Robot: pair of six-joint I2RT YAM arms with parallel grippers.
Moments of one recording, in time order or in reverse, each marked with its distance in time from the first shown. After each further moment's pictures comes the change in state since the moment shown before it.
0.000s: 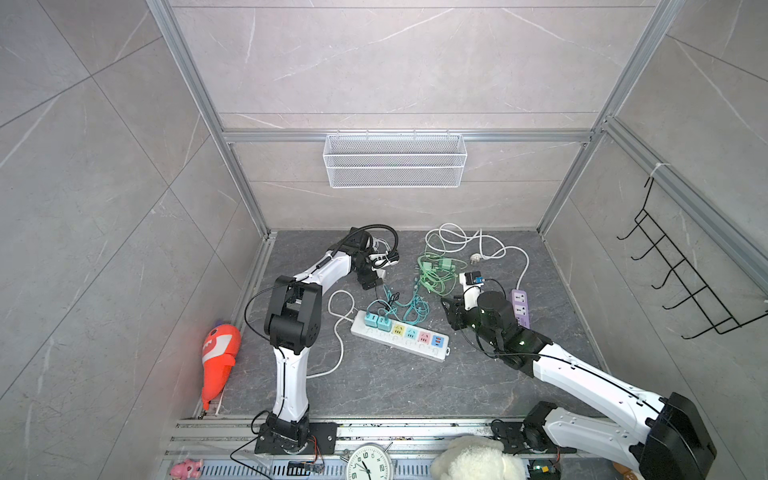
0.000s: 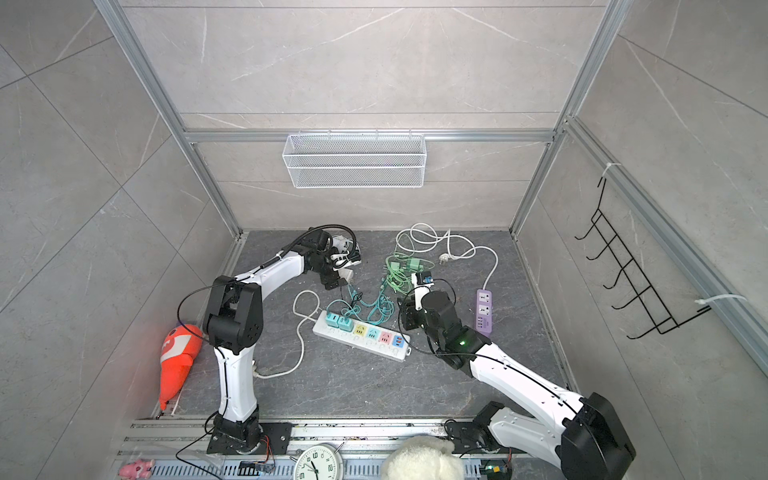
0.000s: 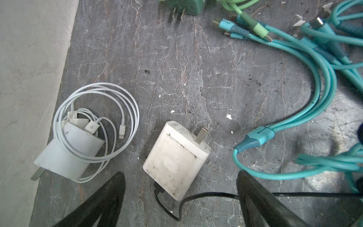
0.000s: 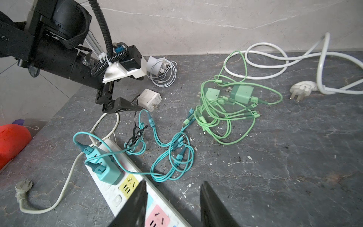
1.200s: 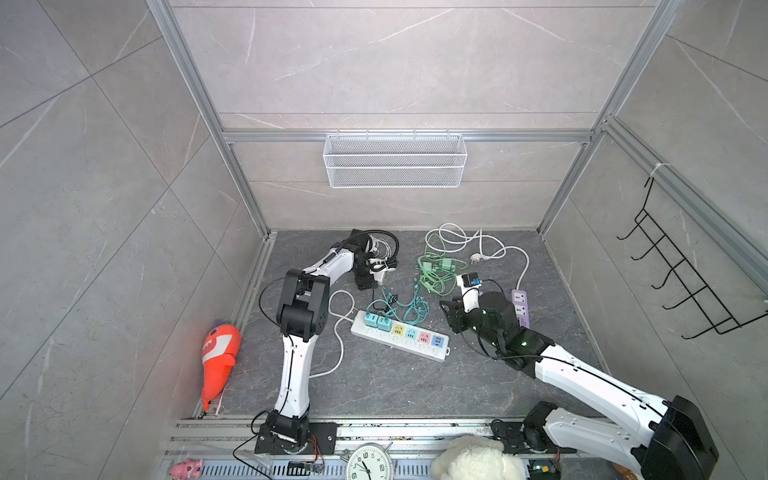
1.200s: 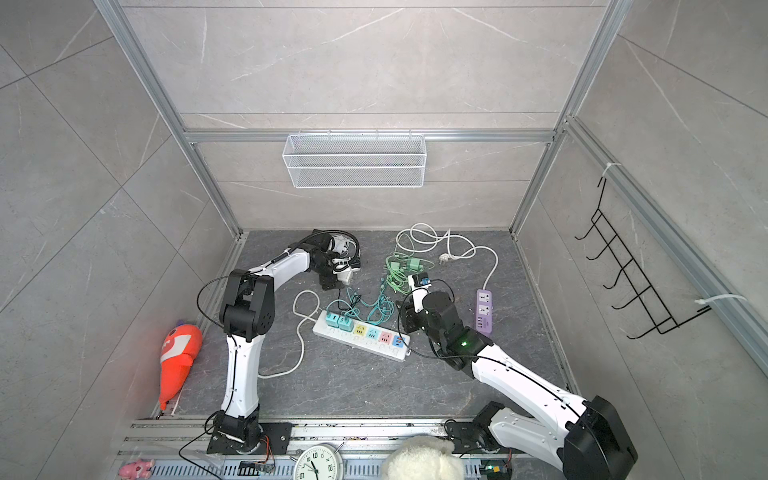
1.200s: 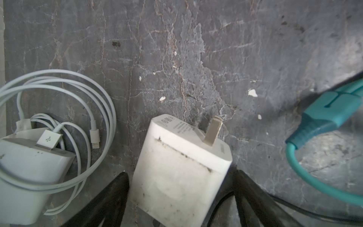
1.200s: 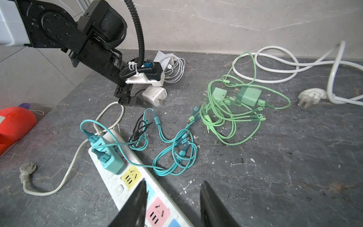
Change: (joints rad) left arm 0.033 0.166 0.138 -0.093 -0.035 0.147; right arm -0.001 -0.018 0.000 -0.022 -0.050 -0.067
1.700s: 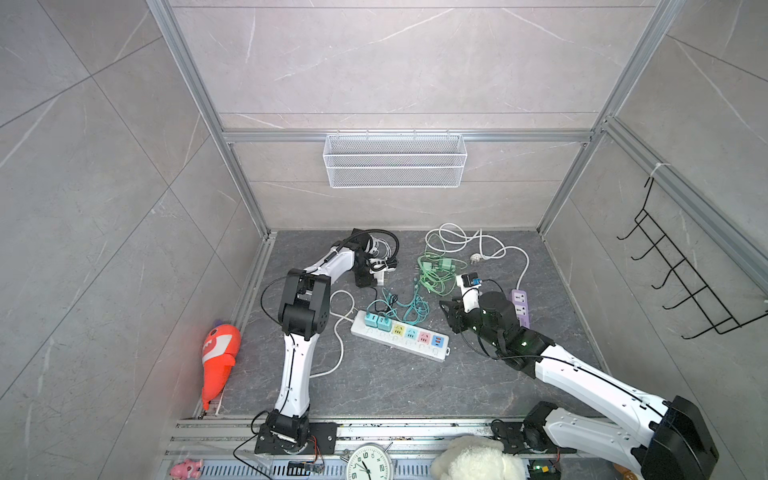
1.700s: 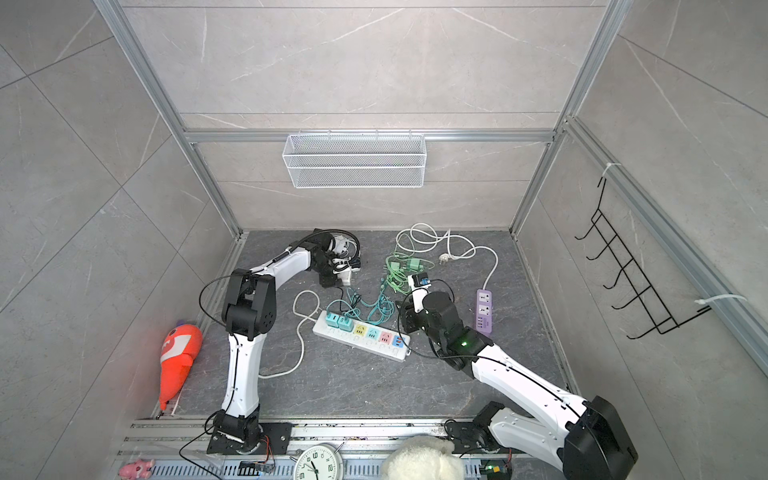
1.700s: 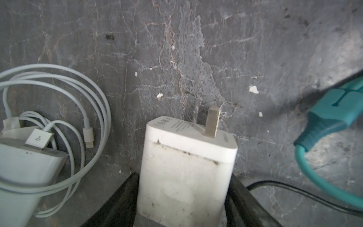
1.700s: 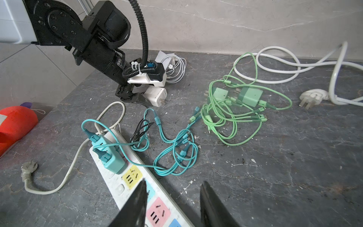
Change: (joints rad) left arm -0.002 0.027 0.047 -0.055 0.000 -0.009; right arm -0.001 -0.001 0.000 0.000 -0.005 -0.003
